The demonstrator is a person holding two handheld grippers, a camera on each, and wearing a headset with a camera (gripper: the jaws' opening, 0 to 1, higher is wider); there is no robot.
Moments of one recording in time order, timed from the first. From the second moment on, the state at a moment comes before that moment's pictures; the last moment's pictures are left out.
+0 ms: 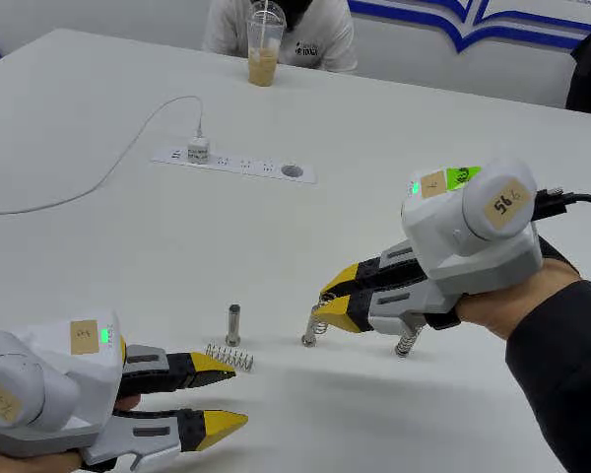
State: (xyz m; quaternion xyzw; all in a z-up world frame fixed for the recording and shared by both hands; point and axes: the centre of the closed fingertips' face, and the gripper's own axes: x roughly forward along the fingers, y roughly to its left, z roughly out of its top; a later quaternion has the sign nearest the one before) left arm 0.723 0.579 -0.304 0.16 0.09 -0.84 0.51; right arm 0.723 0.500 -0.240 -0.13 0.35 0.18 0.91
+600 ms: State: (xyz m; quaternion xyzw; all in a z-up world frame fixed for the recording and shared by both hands) left arm 0.724 0.579 -0.306 0.16 0.10 -0.84 0.51; right arm 0.739 0.473 -0.239 -0.11 0.33 0.15 0.92
